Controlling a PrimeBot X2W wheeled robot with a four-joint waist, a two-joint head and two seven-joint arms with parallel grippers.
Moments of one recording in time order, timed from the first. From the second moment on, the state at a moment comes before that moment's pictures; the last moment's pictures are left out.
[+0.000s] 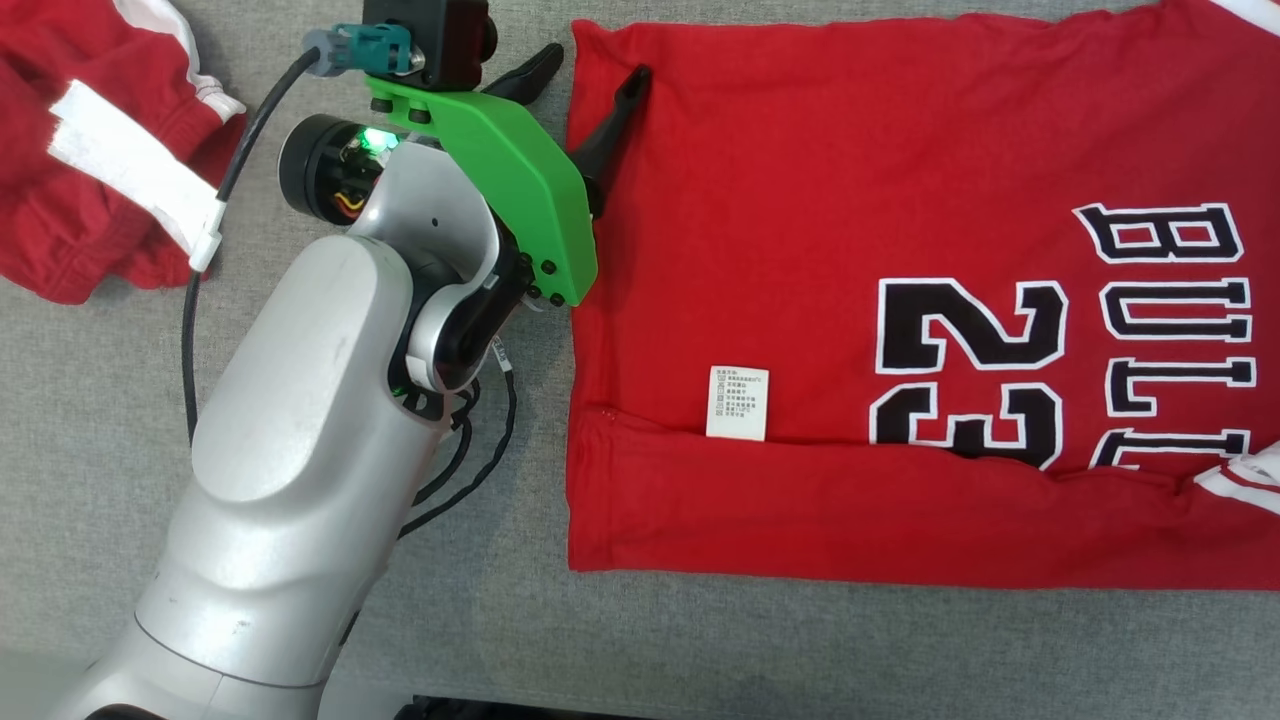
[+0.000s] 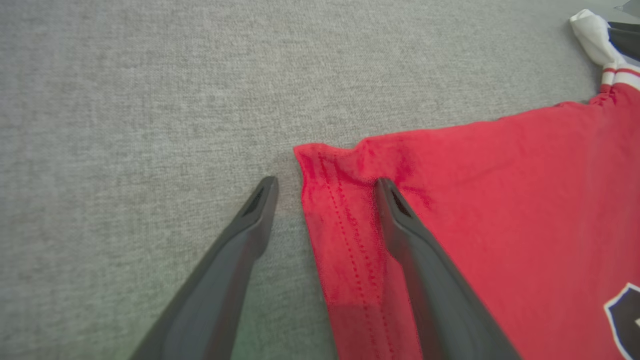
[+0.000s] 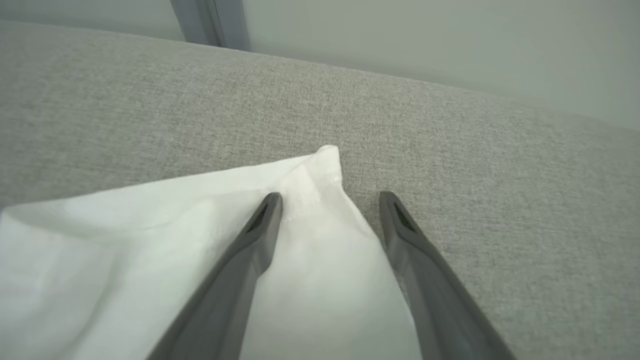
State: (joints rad) left arm -0.86 0.12 -0.51 0.22 -0.66 0.01 0.47; right arm -1.06 -0.50 0.02 0.51 0.19 0.13 0.53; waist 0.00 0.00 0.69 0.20
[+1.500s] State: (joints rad) left arm -0.12 0.29 -0.39 -0.08 -0.56 0.21 -0.02; right arm -0.09 -0.31 -0.29 -0.14 0.48 0.13 0.46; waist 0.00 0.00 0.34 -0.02
